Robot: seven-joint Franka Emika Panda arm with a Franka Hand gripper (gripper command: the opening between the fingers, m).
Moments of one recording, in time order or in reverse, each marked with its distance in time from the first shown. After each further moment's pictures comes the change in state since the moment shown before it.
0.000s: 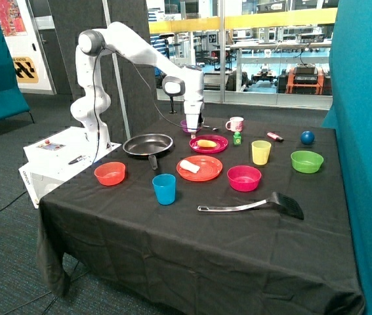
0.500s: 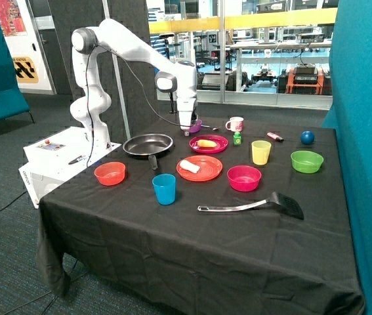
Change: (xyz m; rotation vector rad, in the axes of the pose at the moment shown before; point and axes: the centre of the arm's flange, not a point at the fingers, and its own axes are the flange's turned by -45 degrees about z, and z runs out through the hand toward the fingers) arm -0.027 0.029 -0.021 0.000 0.001 -0.016
